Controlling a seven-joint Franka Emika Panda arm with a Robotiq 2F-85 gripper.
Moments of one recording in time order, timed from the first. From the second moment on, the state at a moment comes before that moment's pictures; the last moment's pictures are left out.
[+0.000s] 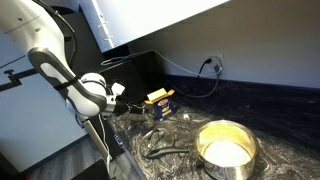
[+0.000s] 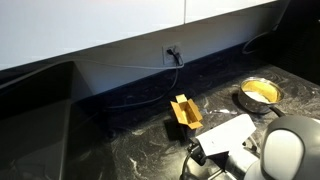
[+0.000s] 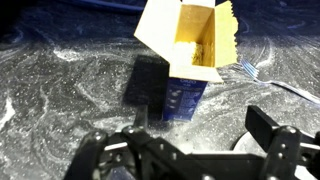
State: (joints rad) arm 0.33 0.26 0.33 -2.47 -2.05 2.40 -0.60
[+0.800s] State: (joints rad) arm 0.26 -0.02 0.27 -2.61 -1.71 2.65 -0.97
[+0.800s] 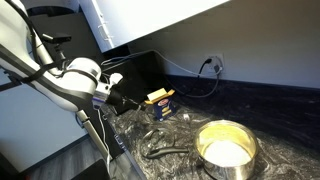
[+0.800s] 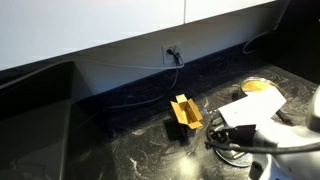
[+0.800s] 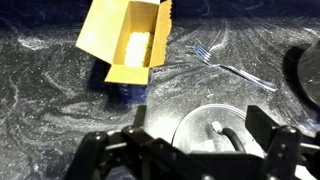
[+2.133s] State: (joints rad) arm 0.20 -0.11 0.16 -2.65 -1.19 2.74 -1.05
